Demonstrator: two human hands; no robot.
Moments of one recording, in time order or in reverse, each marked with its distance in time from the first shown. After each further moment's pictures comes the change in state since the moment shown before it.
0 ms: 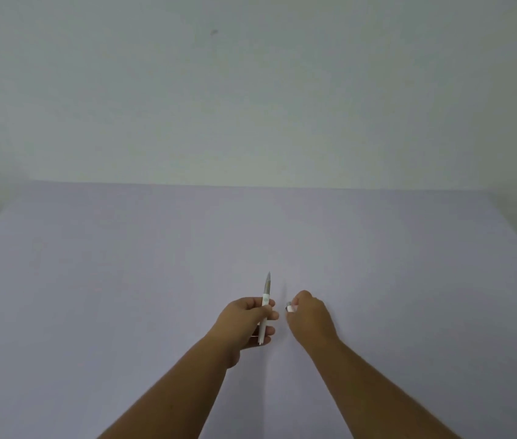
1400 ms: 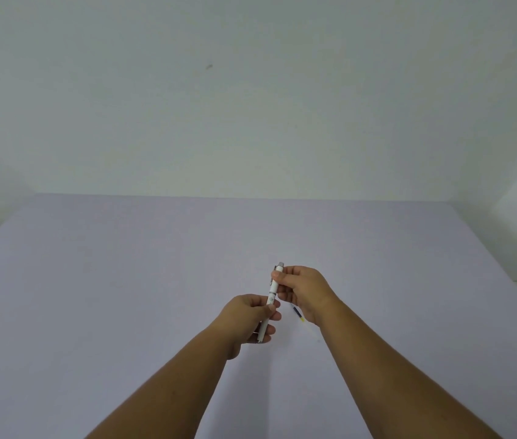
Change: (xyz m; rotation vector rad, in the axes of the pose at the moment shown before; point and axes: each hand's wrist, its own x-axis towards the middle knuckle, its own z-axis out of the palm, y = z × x) left_hand -0.044 0.010 0.019 0.114 -0.123 0.113; right_hand -0.034 -0.031 -0.086 0.962 -0.276 0.021
